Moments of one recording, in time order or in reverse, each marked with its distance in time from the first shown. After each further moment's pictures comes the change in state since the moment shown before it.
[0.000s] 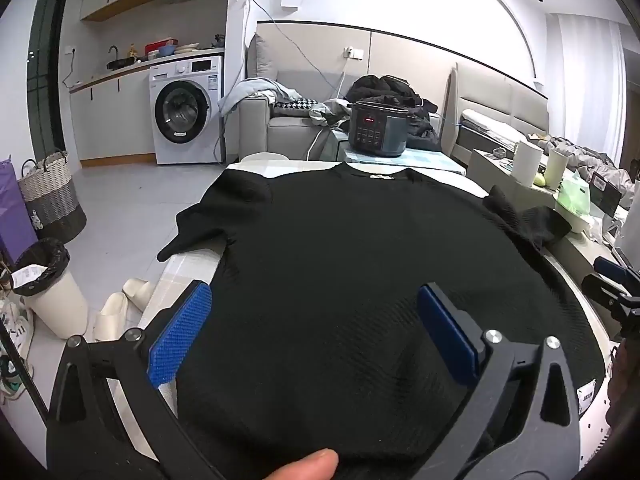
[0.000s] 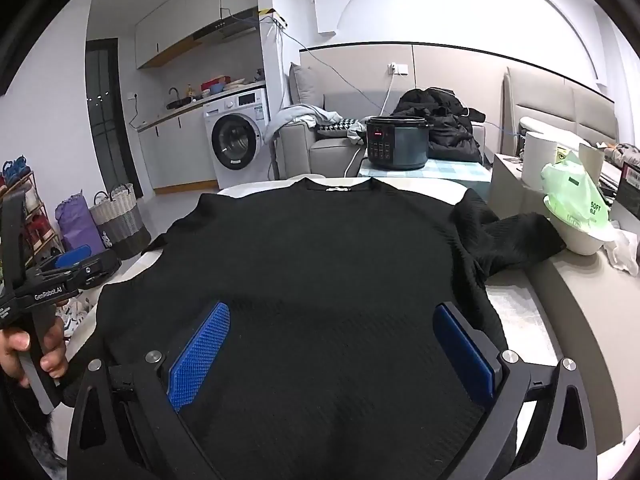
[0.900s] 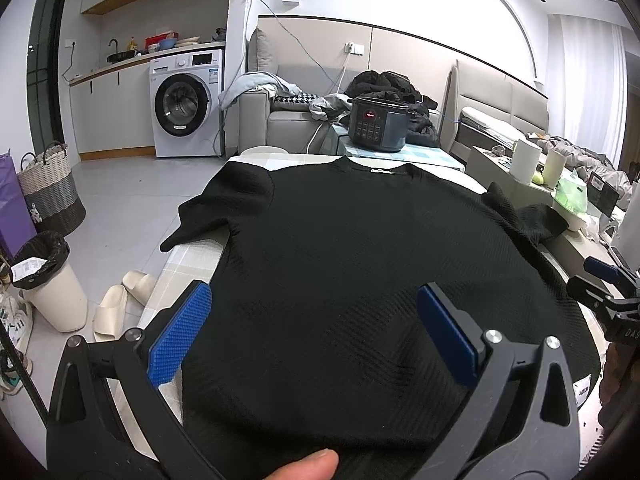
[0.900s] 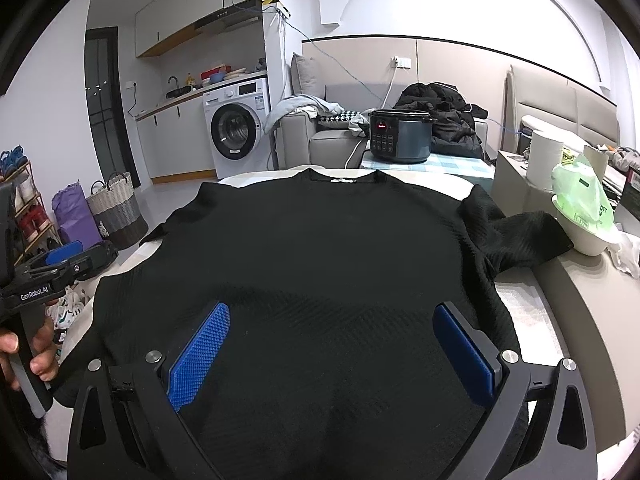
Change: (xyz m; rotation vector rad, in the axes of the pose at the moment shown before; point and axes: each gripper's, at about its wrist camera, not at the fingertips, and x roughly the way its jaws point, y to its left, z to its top) left arm -0.004 0.007 -0.003 -0.017 0.022 -0.014; right arm 0.013 0.017 0.001 -0.023 0.033 -0.014
